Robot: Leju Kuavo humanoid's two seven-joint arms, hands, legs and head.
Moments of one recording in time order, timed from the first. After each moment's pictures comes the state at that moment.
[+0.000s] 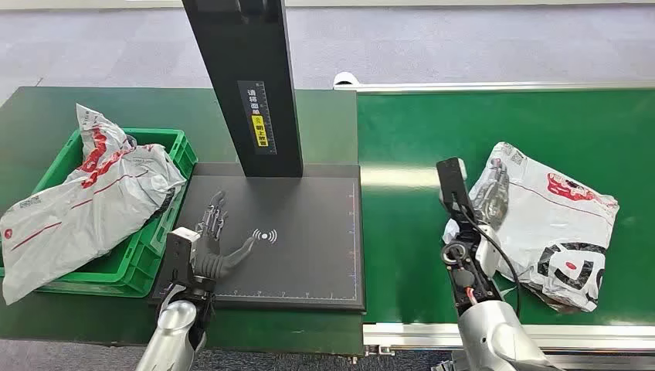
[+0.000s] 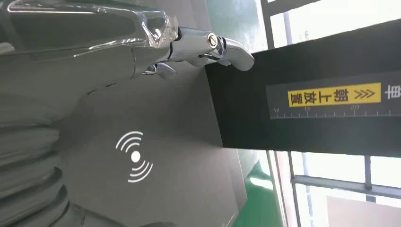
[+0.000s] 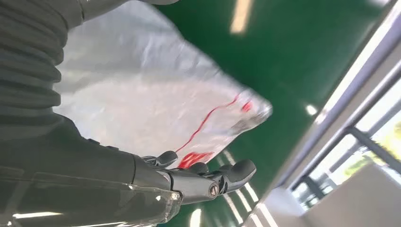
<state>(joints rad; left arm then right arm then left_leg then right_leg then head) -0.24 -0.19 0.06 -1.11 -0.13 -0.06 -0.51 -0.68 0.06 -0.22 -0.52 0.87 -0.68 0.01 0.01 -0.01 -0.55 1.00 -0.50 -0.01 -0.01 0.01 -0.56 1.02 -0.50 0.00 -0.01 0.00</state>
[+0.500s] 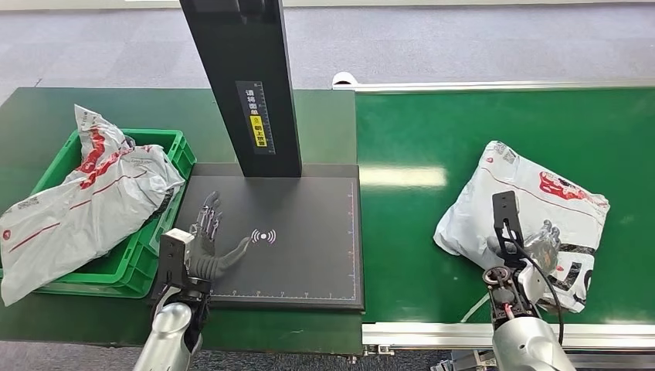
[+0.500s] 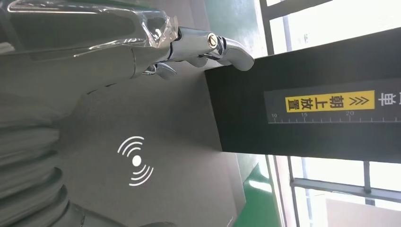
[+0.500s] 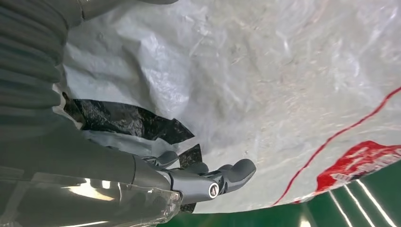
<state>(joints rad) -0.22 -0.19 0.08 -1.15 -0.14 -0.07 -0.50 -0.65 -0.04 -0.43 -0.42 0.98 -0.61 0.22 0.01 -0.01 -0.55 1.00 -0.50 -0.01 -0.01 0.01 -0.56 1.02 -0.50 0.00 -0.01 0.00</state>
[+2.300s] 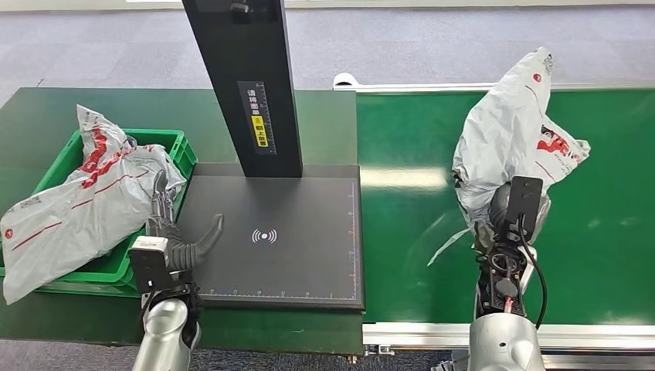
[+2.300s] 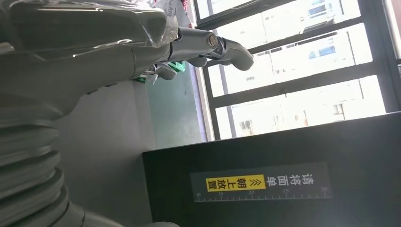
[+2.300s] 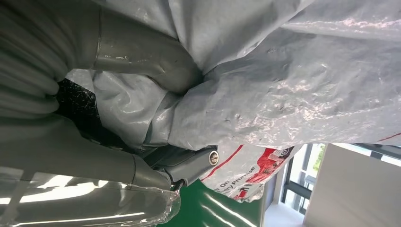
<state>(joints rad) -0.18 -0.27 0.12 -1.35 -0.24 0.23 -0.64 -0.64 0.15 -0.63 -0.73 0.61 -0.38 -0.49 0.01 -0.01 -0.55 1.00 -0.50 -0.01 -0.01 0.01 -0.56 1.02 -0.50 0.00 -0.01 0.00</state>
